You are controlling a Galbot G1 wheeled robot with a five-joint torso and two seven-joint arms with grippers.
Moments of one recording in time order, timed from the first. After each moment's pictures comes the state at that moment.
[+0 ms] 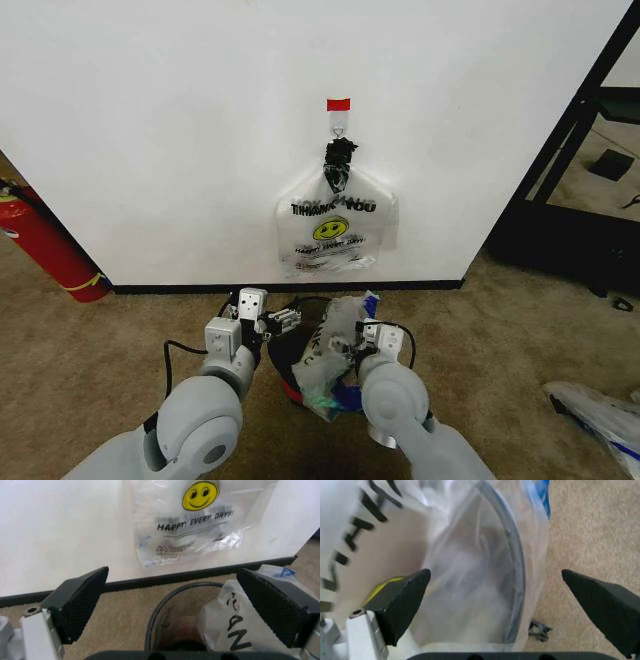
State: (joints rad) left arm 1.09 -0.85 0.05 -2.32 -0.81 0.46 -0.76; right arm -1.09 1.35 -0.05 1.99 1.03 -0.64 1.07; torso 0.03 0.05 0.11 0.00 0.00
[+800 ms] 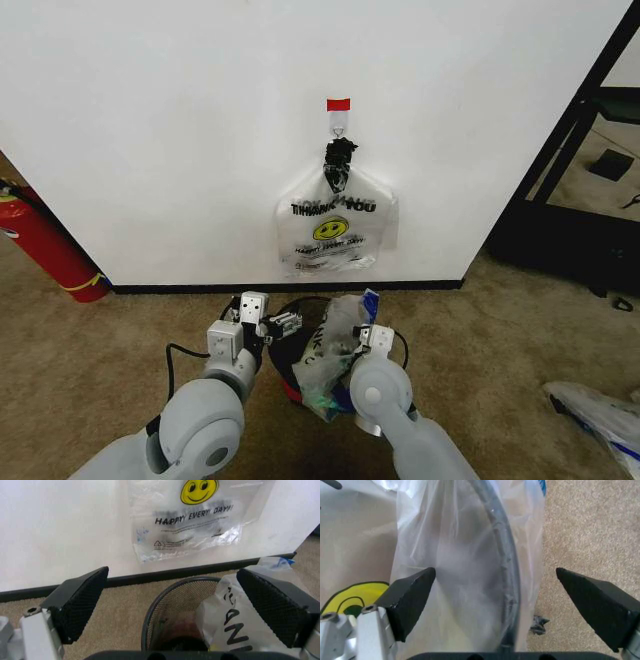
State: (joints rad) left arm 1.10 -0.87 0.06 -2.31 -0.80 0.46 -0.76; right arm -1.08 1.43 -0.02 1.89 1.03 -0.65 1.11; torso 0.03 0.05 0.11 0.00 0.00
